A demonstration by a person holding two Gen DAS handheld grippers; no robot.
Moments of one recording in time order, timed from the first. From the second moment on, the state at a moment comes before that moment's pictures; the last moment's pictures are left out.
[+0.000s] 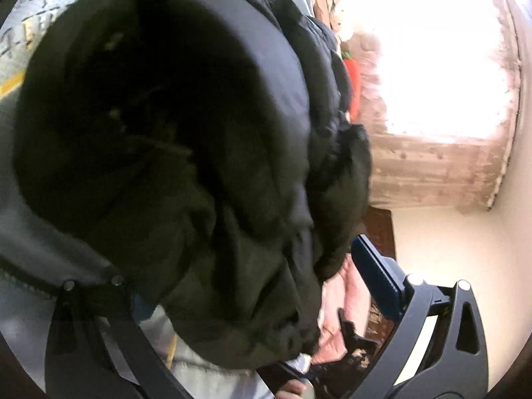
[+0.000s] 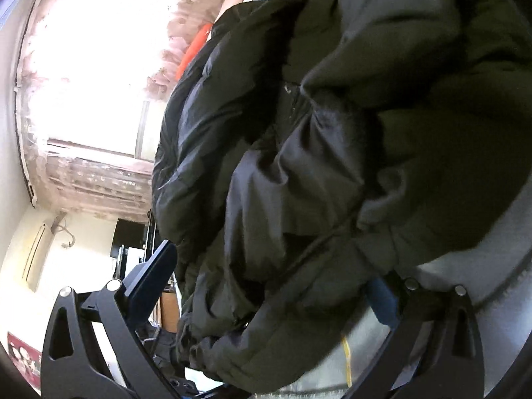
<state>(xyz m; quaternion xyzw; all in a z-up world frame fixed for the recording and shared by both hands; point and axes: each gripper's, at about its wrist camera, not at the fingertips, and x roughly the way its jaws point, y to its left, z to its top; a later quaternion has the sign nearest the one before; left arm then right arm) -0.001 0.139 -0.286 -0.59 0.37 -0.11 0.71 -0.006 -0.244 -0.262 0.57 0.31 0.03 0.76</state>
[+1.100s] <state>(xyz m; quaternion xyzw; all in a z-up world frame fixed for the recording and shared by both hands) 0.001 0.144 -0.223 -0.55 0.30 -0.15 0.76 -0.016 -0.262 -0.228 0.59 0.23 0.01 0.77</state>
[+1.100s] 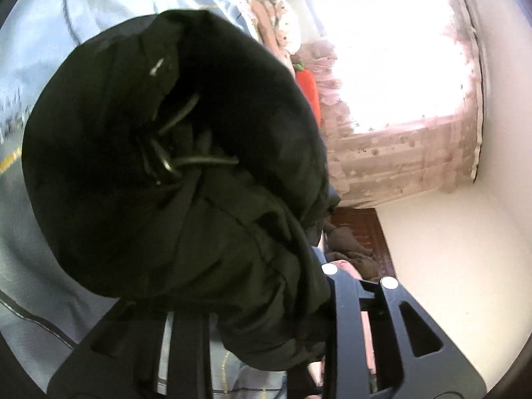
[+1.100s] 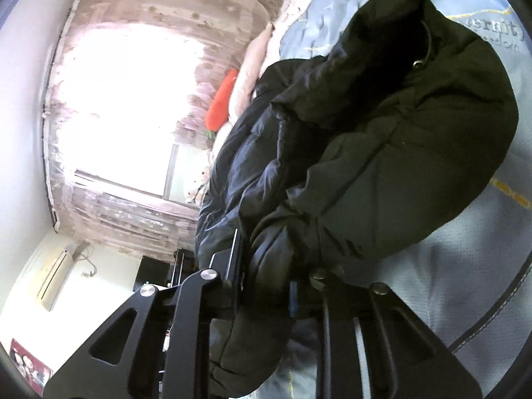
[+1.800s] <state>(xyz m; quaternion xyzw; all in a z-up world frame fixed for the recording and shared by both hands) 0.015 0.135 -0.236 -0.59 0.30 -0.15 0.73 0.002 -0.266 -0.273 0.67 0.19 0.04 0.71</state>
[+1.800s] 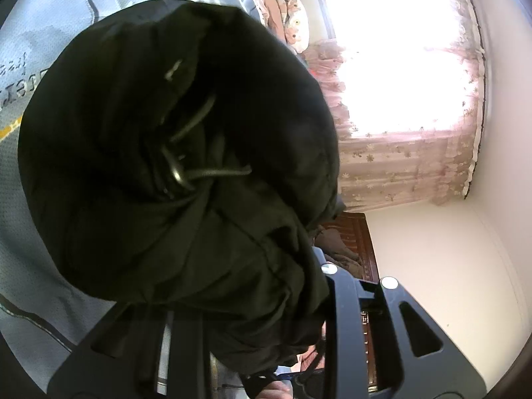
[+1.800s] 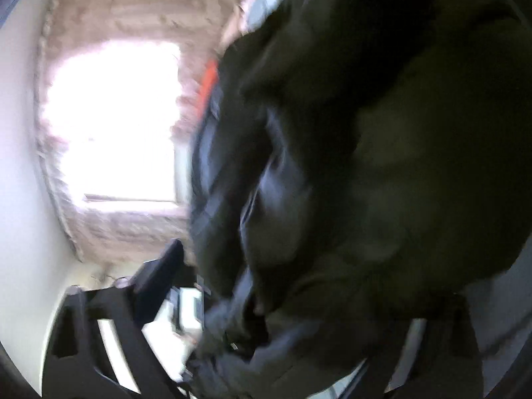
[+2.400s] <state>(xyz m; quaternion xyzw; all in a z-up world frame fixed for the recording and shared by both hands) 0.096 0.114 -0.143 -0.50 0.20 -0.22 0.81 0.095 -0.295 -0.166 0.63 0.10 0.11 0.76</state>
